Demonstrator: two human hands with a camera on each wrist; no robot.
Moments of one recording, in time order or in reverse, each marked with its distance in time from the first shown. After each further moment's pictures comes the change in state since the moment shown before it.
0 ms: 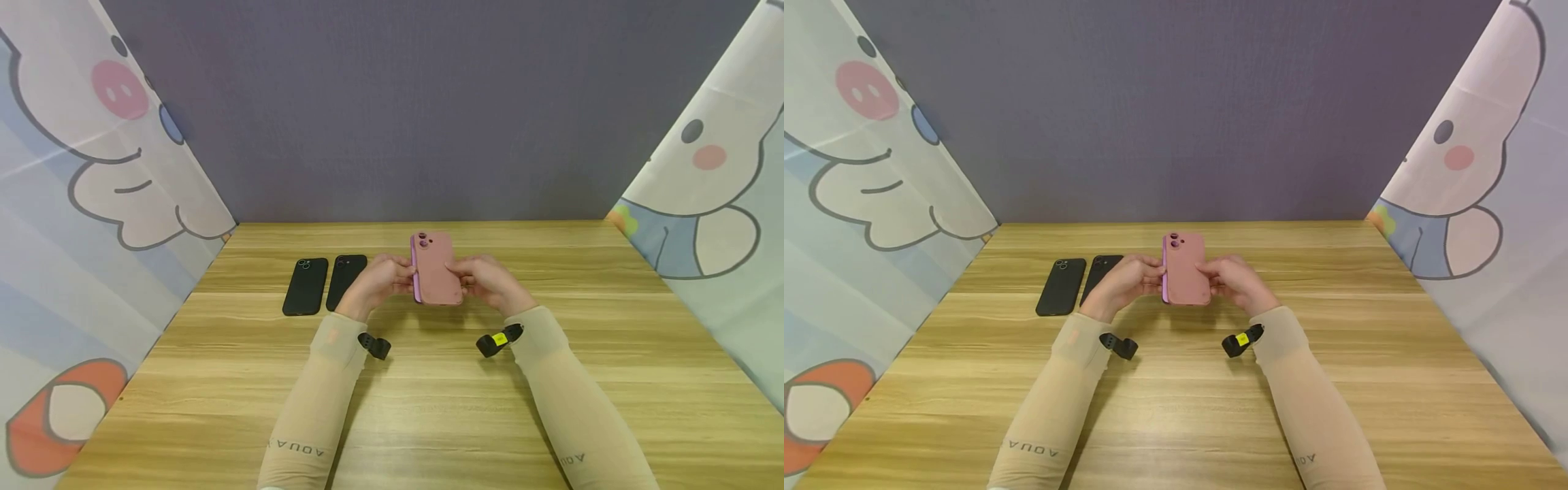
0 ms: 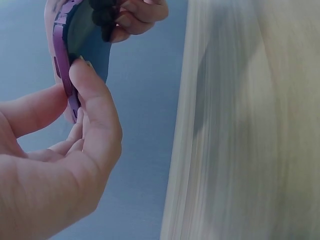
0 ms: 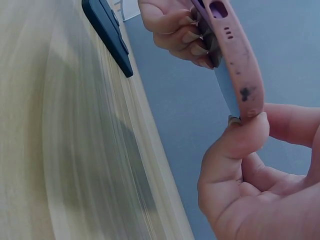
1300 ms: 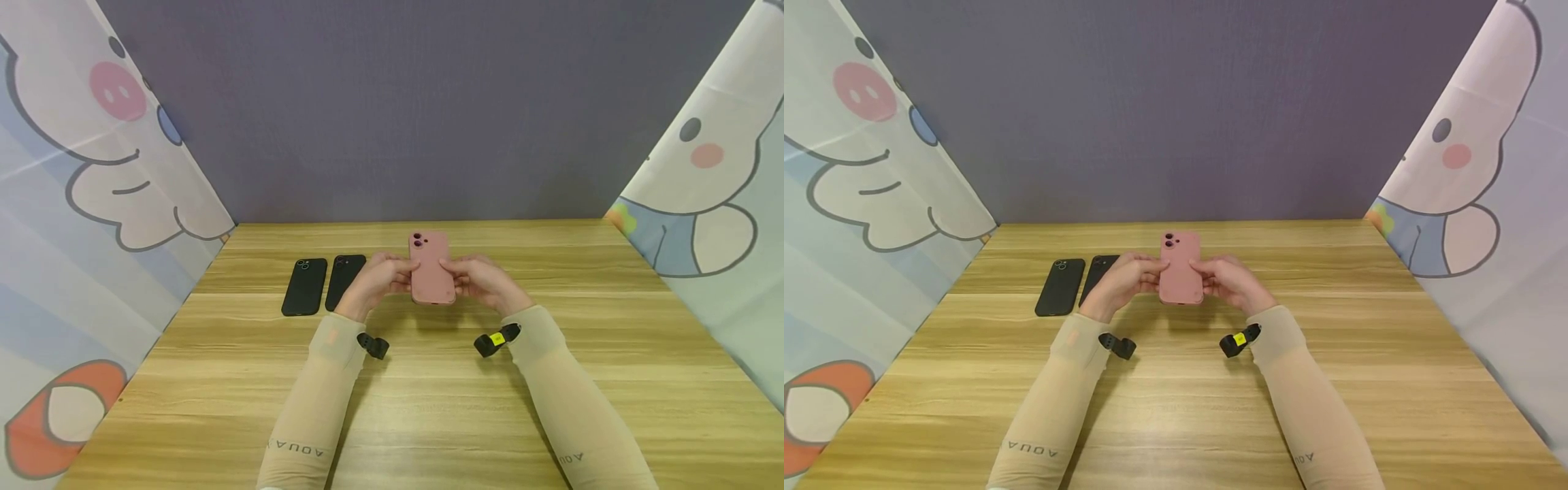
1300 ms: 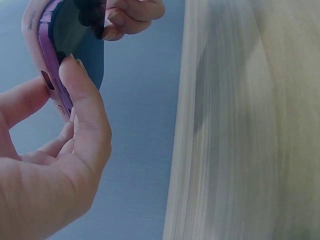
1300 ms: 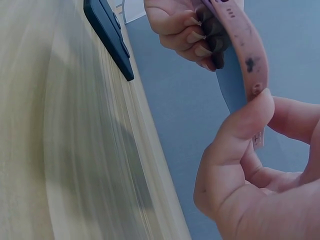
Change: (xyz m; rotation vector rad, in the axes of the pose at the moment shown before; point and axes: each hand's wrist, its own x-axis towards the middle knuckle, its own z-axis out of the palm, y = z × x) left_hand -0.006 0.003 -0.002 0.080 -0.007 0.053; right_hand 0.000 -0.002 0.006 0.042 -0.043 0.021
